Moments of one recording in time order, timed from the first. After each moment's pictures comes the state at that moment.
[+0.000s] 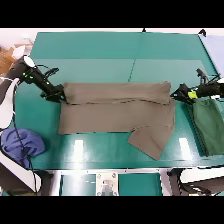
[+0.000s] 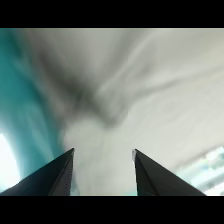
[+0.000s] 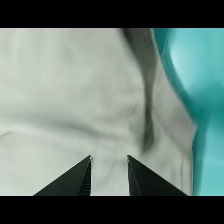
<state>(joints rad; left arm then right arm) 0.12 -1.87 1.64 1.19 -1.65 -1.38 -0.47 -1.58 1.25 -0.93 1.26 1.28</state>
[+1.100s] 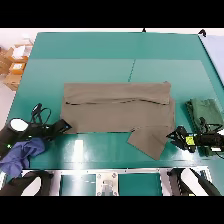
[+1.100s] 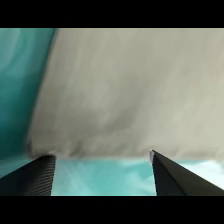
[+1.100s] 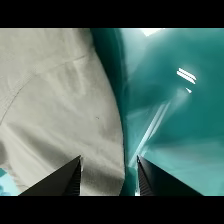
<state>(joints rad) 0.07 -0.93 0.38 0.89 -0.83 -1.54 -0.67 -0.90 0.35 -1.04 1.20 1.48</state>
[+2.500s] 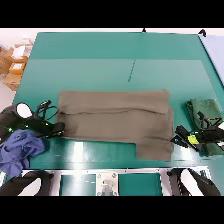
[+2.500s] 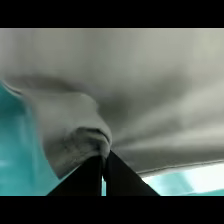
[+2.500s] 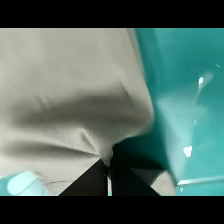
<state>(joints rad) 0.00 -1.04 0.61 1.25 -1.20 -1.61 -0.49 -0.81 0.47 -1.21 1.38 1.64</state>
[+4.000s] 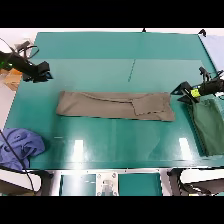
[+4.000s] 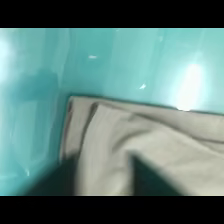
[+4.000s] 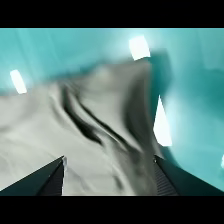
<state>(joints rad) 0.17 -1.66 1.69 1.20 -1.36 -1.59 -0.45 -1.58 1.27 -1.01 1.29 1.36</state>
